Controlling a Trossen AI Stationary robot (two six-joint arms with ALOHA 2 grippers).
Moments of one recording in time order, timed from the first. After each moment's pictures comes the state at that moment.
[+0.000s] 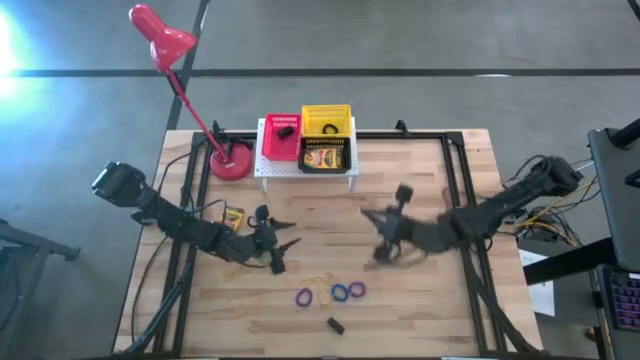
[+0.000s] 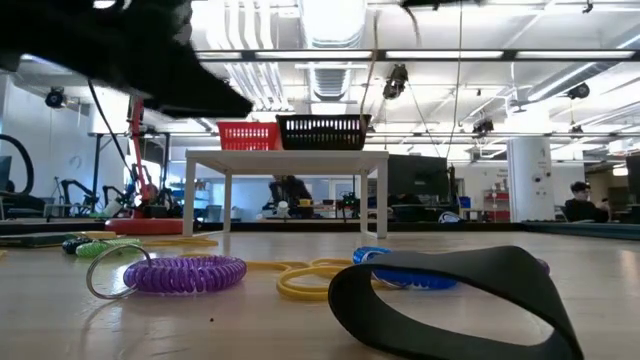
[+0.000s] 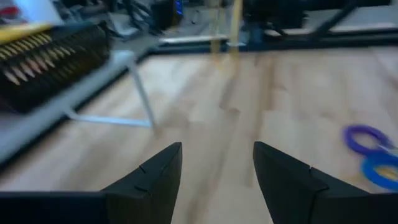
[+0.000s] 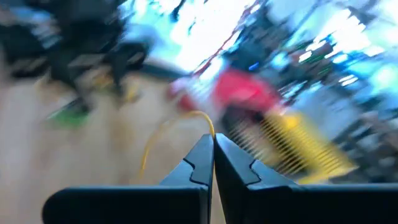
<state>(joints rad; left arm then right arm) -0.43 1.42 0.47 0.56 -0.75 -0.11 0.44 1.24 0.87 0.02 0.91 -0.16</state>
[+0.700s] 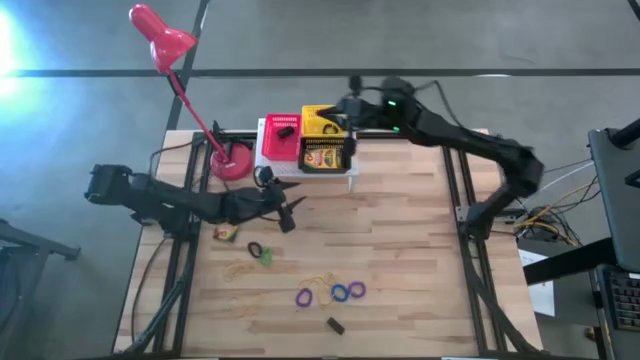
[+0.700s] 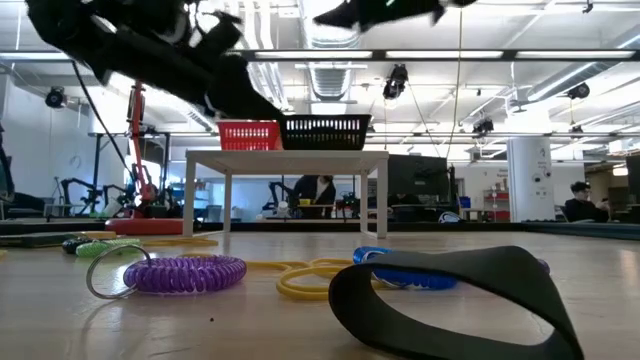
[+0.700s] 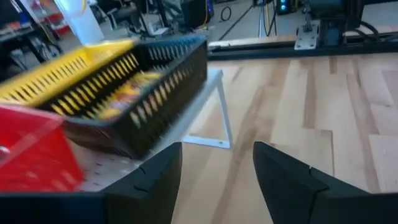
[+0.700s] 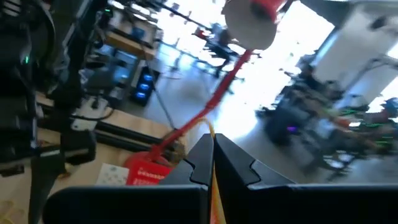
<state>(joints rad) -0.01 1.33 0.51 0.52 -0.48 0.10 -0.45 1.59 1.46 0.04 -0.30 -0.46</state>
